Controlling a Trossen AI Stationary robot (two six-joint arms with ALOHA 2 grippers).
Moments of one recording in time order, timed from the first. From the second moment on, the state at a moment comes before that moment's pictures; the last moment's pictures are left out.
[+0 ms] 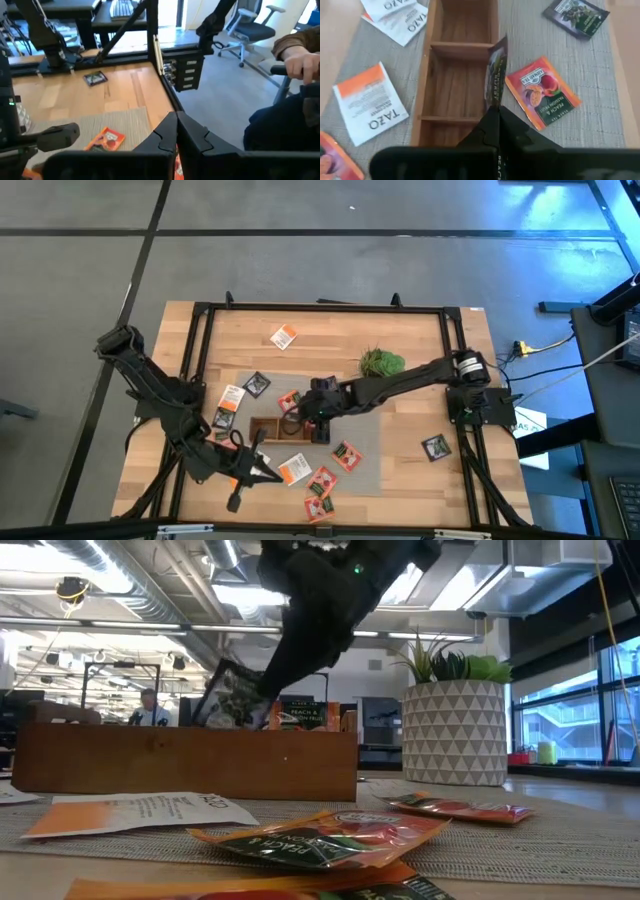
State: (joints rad) left arm -0.81 1.35 0.94 0.08 -0.52 -0.22; right arm 0.16 2.01 1.48 -0.35 0.10 0.08
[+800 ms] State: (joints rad) left arm -0.81 1.36 0.94 0.07 -0.53 -0.23; right arm 0.16 2.01 1.48 -0.33 0.10 0.04
